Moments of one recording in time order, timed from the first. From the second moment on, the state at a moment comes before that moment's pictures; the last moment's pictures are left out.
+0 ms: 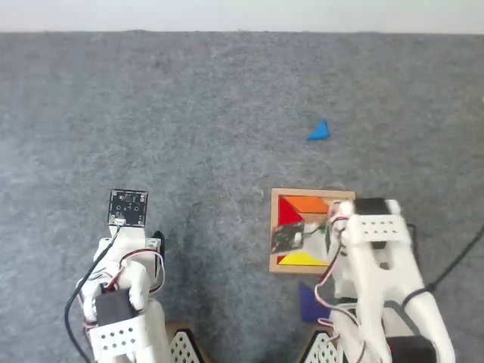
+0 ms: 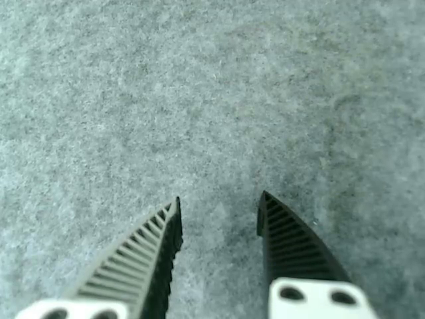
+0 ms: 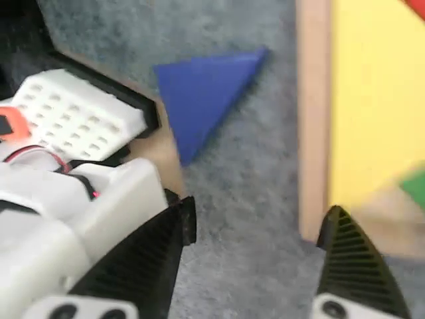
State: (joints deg) left arm -20.7 -103.1 97.2 72.0 -10.1; right arm -8.6 -29.0 58.0 89.1 79.8
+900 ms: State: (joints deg) left arm -20.7 -103.1 97.2 72.0 -10.1; right arm -2.6 19.8 -6.4 67.3 24.8
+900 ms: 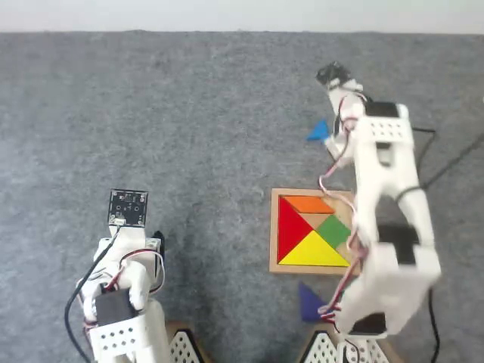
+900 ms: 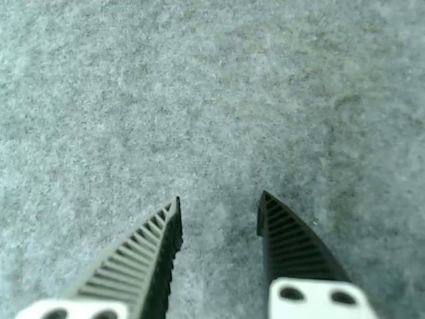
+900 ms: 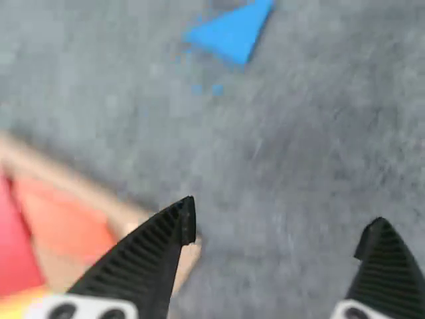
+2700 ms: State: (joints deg) left arm -20.7 -103.1 97.2 72.0 -10.1; right arm -7.1 49.8 -43.7 81.3 10.5
